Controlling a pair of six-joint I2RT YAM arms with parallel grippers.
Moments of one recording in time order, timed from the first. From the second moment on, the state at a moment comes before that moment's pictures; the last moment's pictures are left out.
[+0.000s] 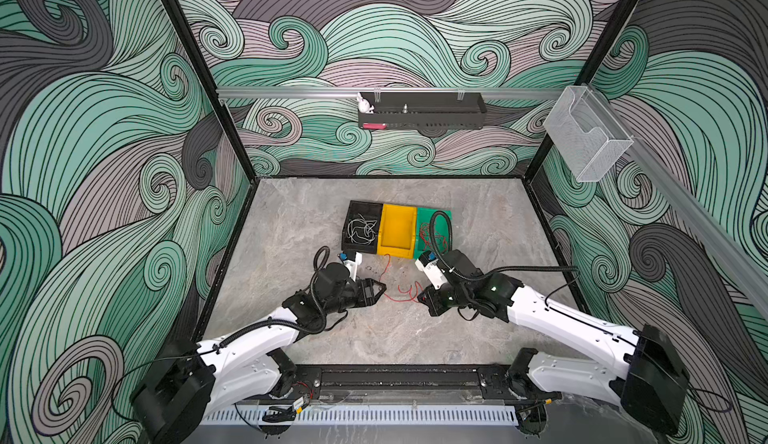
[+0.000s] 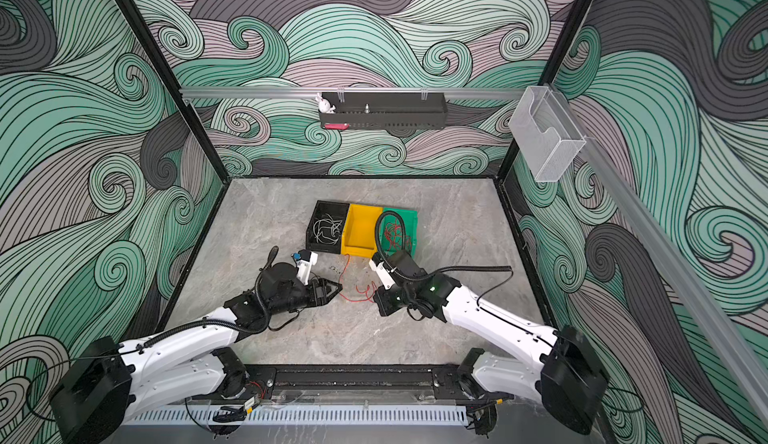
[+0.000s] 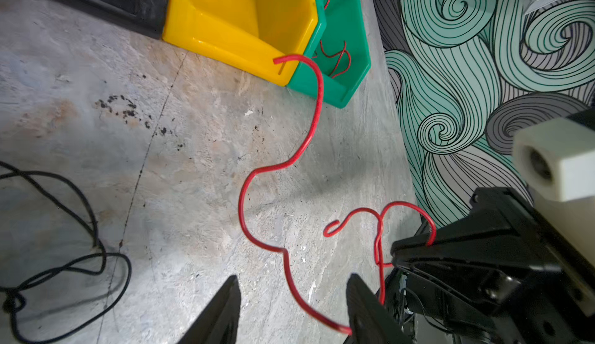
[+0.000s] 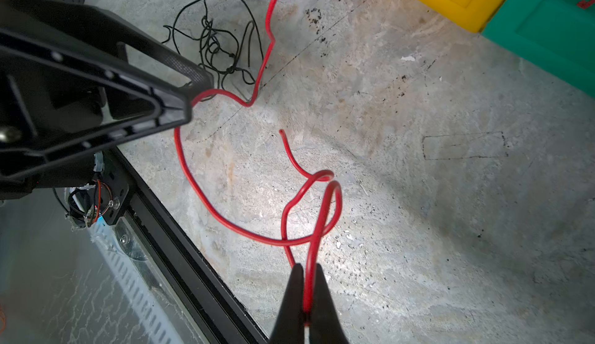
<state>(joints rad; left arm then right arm) -0.73 1.07 0.41 0.09 0.23 -0.84 0.85 1.16 0.74 -0.50 -0.20 0.33</state>
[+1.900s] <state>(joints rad) -0.75 0.90 0.42 -0.07 -0.02 -0.90 0.85 1.15 0.67 -0.32 -0.25 0.40</state>
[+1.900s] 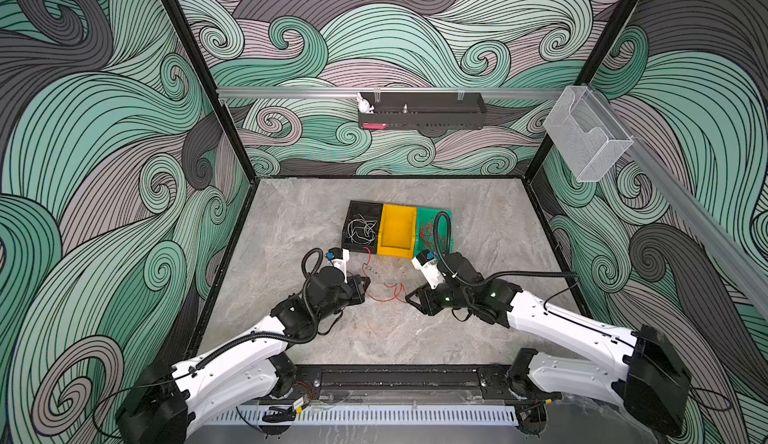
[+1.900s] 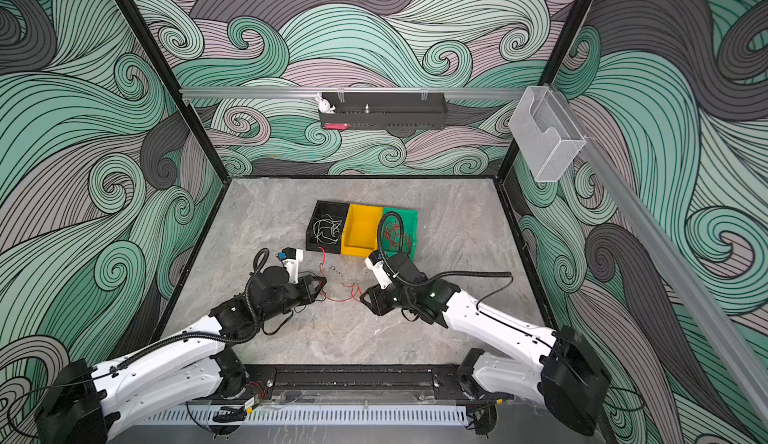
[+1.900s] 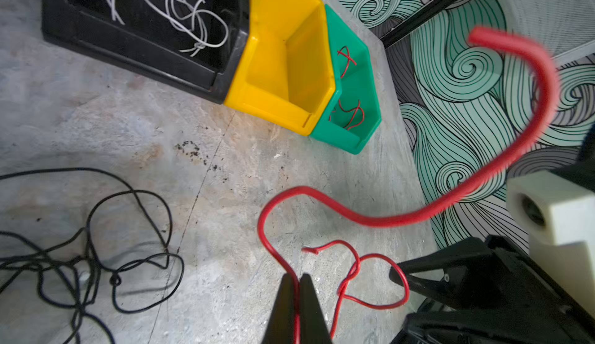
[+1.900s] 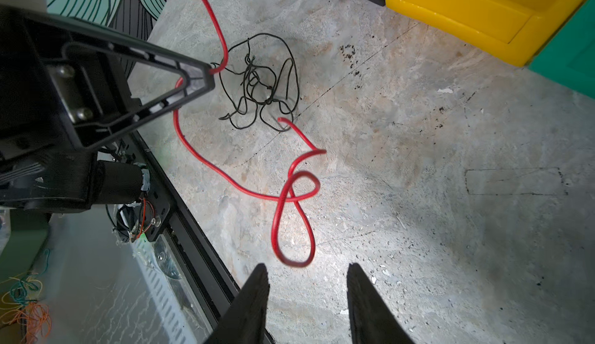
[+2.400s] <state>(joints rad) -0.75 0.82 0.42 -0.09 -0.09 -1.11 0.85 1.16 0.61 -0.14 -0.27 0.38</state>
